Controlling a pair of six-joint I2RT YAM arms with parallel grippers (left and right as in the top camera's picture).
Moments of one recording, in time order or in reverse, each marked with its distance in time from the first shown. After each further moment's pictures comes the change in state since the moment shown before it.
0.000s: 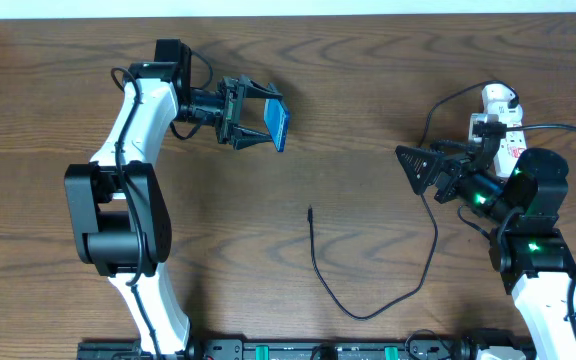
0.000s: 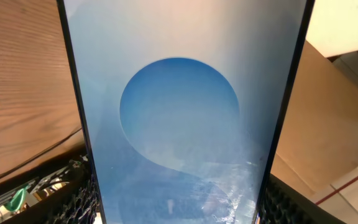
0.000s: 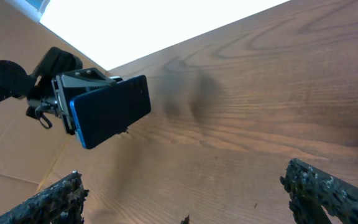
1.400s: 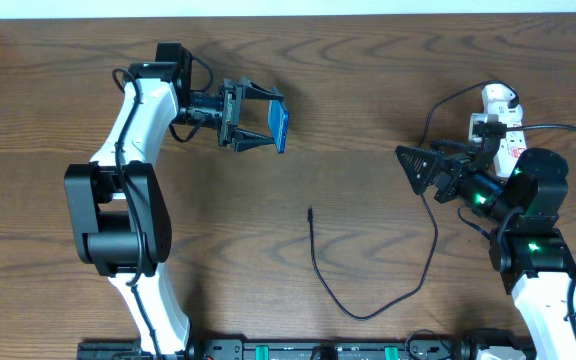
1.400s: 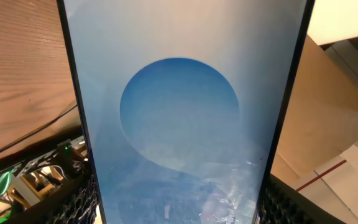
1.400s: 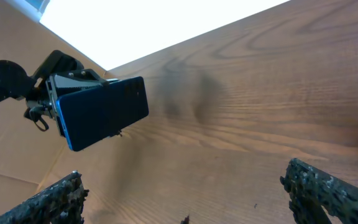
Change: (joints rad) left arm 0.000 0.000 0.000 -0.068 0.071 0.031; right arm 0.000 0.000 0.000 0.000 0.000 0.000
